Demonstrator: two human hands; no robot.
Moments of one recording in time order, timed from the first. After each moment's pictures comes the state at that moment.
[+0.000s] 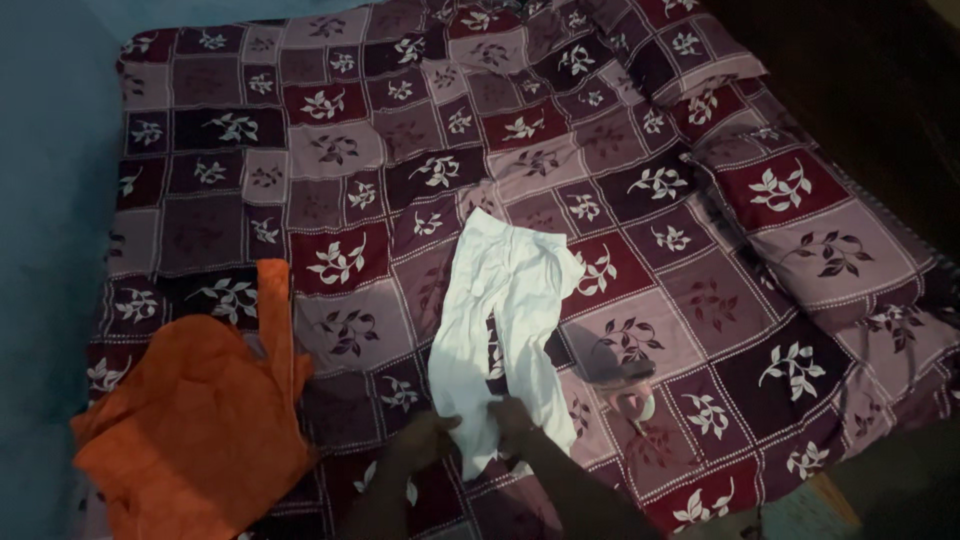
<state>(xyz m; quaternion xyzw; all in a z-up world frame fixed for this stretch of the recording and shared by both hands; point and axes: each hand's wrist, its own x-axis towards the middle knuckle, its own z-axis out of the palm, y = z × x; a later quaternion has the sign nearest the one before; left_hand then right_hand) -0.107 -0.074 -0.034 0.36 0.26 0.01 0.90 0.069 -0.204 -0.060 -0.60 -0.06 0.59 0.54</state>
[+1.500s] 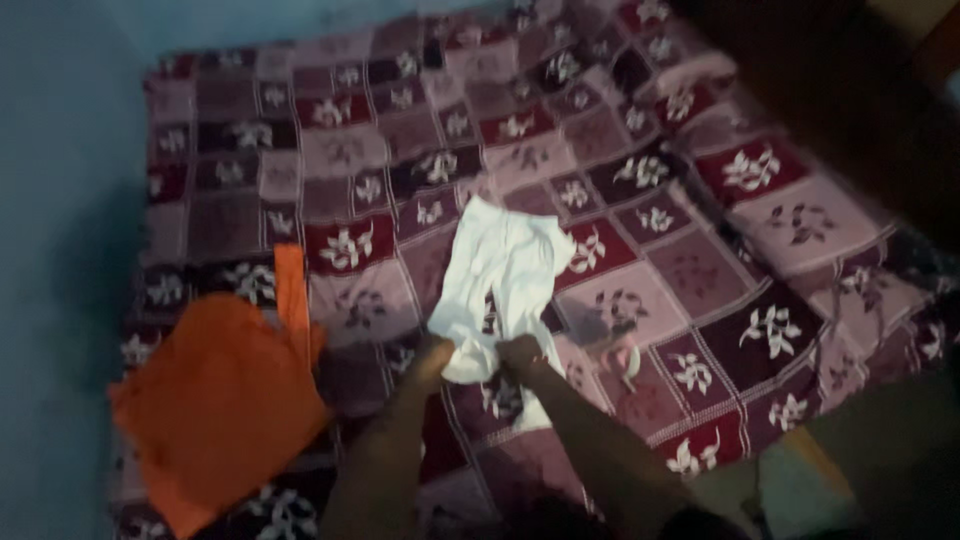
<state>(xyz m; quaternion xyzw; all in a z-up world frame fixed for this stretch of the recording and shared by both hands) -0.059 -0.053 0.029 0.58 0.37 0.11 0.72 0.099 -0.213 0.027 -0.72 -0.68 -0.07 0.14</state>
